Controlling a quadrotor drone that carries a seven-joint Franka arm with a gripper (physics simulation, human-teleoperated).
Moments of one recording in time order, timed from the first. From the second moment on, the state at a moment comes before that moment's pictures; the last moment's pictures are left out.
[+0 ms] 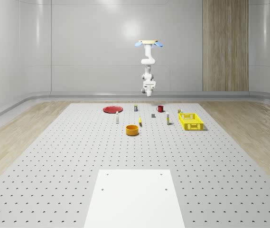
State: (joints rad) arm -0.01 -0.71 0.01 -2.05 0.00 1.37 0.78
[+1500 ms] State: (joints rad) arm -0.15 -0.76 0.44 -2.21 -0.63 1.42 0.88
